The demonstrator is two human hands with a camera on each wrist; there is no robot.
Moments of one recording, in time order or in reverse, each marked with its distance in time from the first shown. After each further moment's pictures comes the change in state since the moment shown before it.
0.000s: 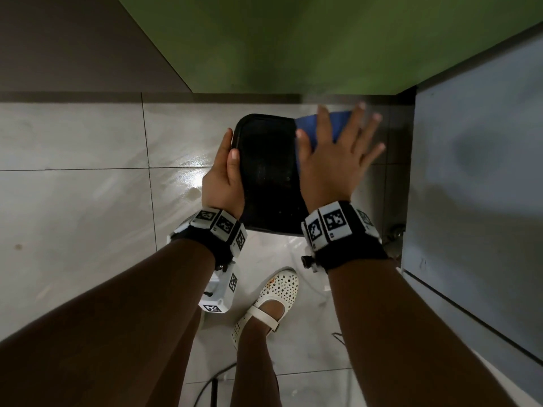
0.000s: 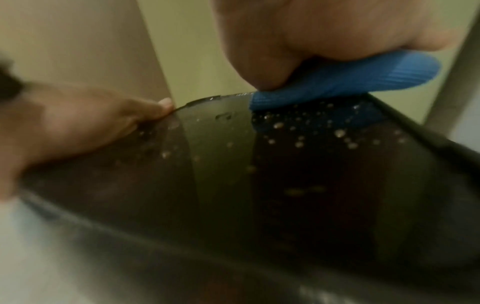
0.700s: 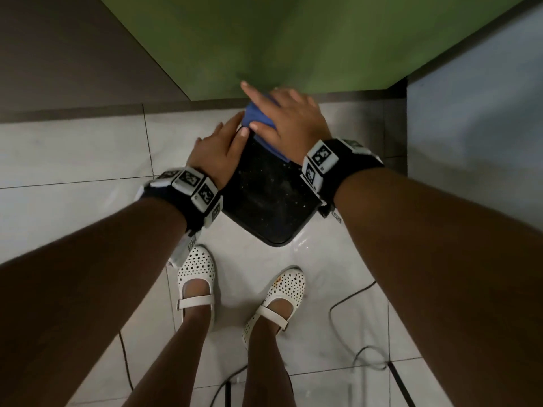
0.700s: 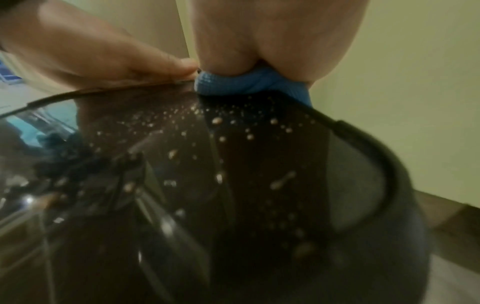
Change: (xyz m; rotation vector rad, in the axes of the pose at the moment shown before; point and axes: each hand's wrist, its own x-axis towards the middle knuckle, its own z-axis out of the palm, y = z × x) left_hand 0.038 0.023 -0.029 0.409 -0.302 0.185; right_hand 0.043 -0.031 -0.016 0.048 -0.127 -0.685
